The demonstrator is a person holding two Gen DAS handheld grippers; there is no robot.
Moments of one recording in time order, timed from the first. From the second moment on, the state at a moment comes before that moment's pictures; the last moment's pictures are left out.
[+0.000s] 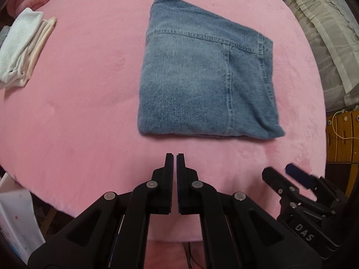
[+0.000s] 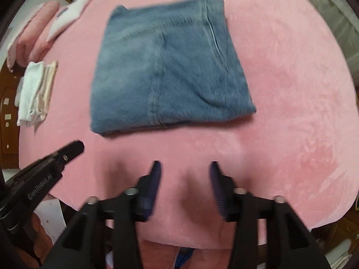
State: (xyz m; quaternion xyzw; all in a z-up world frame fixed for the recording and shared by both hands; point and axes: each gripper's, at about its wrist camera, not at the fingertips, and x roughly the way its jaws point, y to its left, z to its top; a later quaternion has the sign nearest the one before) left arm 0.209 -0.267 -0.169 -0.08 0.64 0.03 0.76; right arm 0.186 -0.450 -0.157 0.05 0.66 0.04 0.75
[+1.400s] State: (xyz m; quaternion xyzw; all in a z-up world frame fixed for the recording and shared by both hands) left arm 0.279 -0.238 -0.218 -0.11 0.68 0.01 0.72; right arm 0.282 -0.536 -0.192 0.16 0.68 0.10 0.71
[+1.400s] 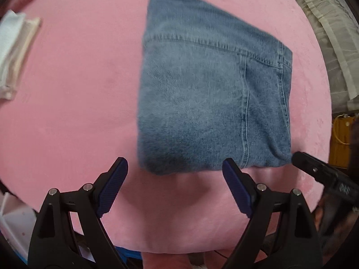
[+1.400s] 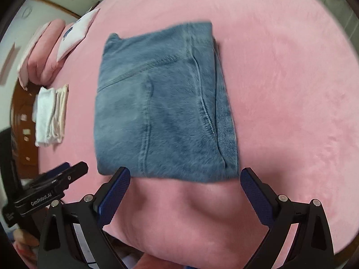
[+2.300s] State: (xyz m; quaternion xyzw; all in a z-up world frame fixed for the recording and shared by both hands) left arm 0.375 -0.166 -0.333 -0.28 0.65 -0.05 0.70; right arm 0.407 -0.578 -0.307 0.28 0.63 0.23 0.69
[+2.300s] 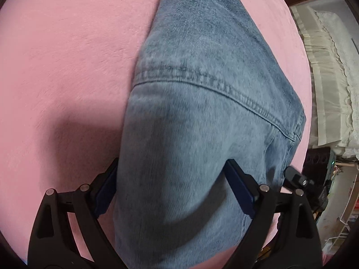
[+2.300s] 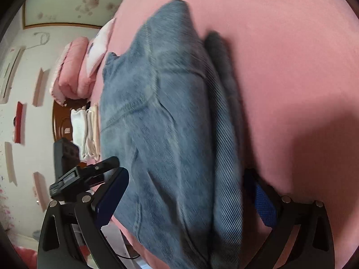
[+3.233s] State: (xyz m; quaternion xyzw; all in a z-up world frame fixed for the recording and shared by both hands) left arm 0.289 -0.127 -0.251 -0.26 0.62 0.06 0.74; right arm 0.363 -0.441 -0.201 0.15 0.54 0.26 0.79
